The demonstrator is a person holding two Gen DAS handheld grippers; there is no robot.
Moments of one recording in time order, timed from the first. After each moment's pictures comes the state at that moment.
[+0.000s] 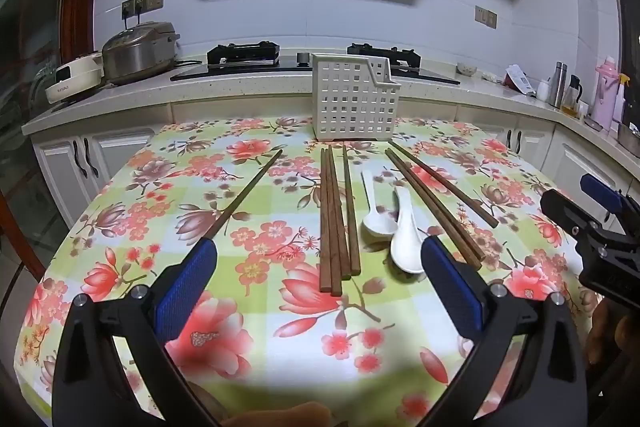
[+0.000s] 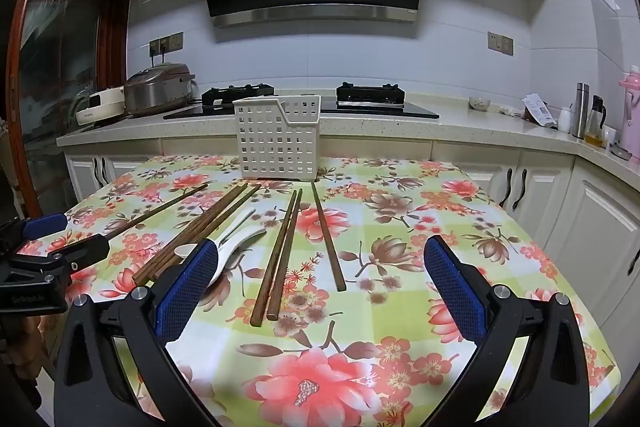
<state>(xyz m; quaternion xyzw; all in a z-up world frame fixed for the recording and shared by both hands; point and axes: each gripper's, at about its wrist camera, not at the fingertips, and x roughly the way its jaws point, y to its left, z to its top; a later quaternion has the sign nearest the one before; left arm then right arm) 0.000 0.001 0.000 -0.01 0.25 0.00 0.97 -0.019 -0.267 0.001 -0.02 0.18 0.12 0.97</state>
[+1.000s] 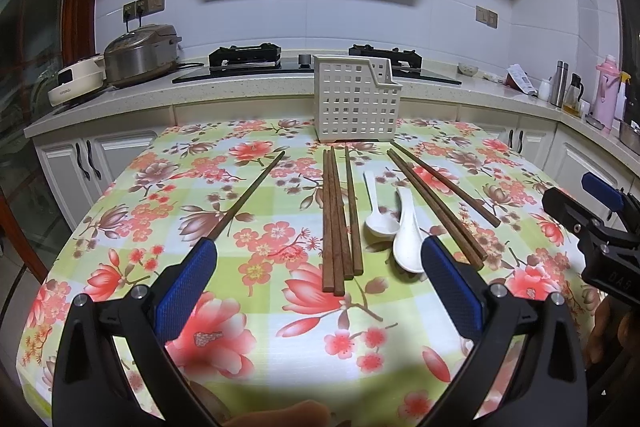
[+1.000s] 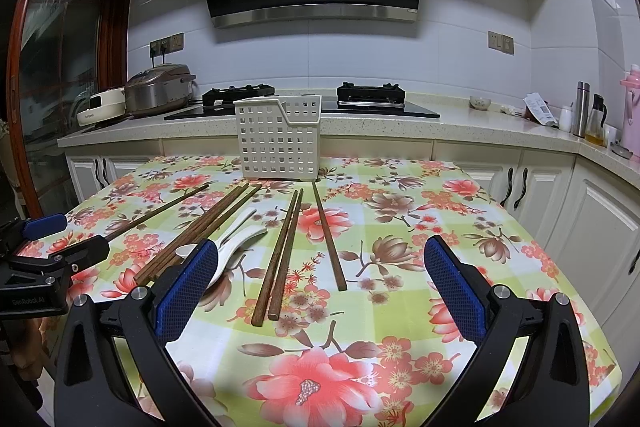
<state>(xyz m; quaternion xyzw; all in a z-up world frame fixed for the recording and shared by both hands) -0.002 0.003 0.001 -0.01 0.25 0.00 0.97 -0.019 -0.265 0.001 -0.02 0.19 0.12 0.97</state>
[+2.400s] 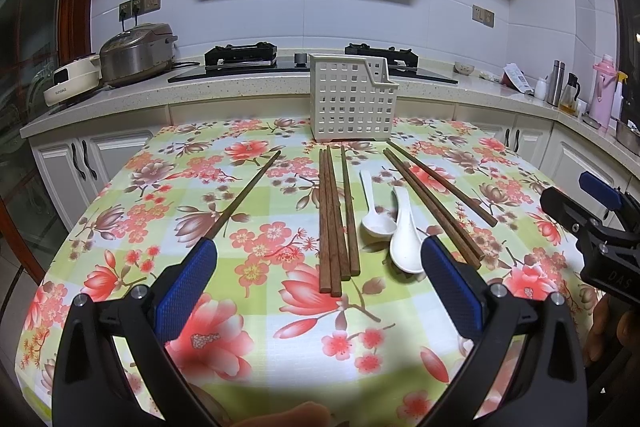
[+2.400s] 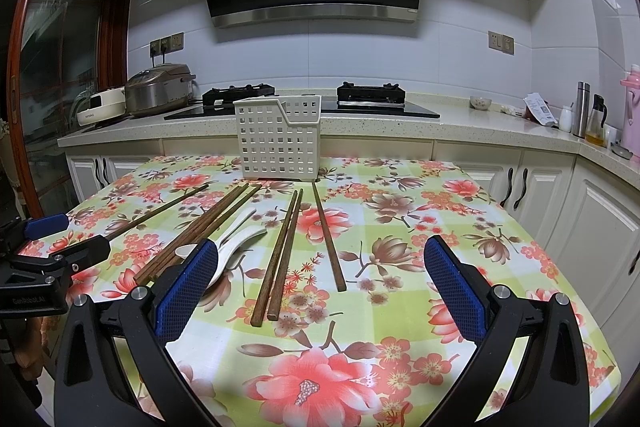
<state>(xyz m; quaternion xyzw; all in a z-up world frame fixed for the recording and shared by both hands) 0.000 0.001 0.000 -0.01 0.26 0.00 0.97 -0.019 -0.267 0.001 -0.02 0.19 0.12 0.97</state>
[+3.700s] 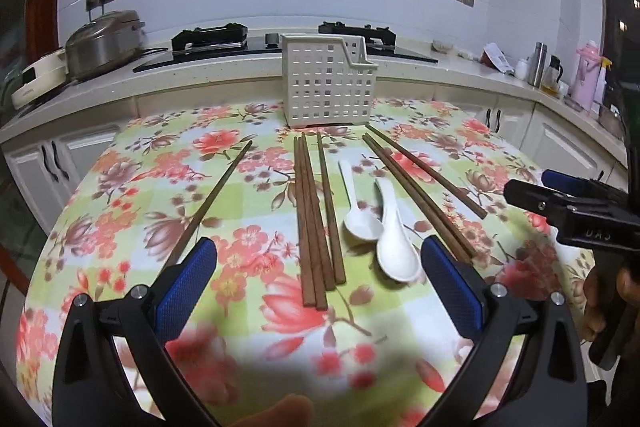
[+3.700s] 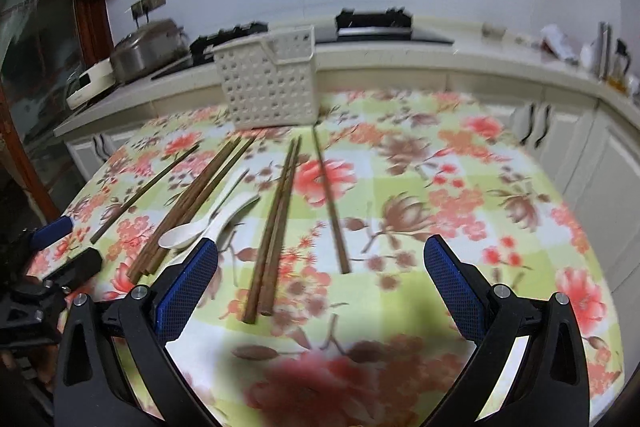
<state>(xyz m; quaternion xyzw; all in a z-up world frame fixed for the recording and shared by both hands) 0.038 0.002 0.002 0.00 0.30 -0.06 0.95 0.049 -0.263 -0.006 0.01 0.34 0.14 0.93</state>
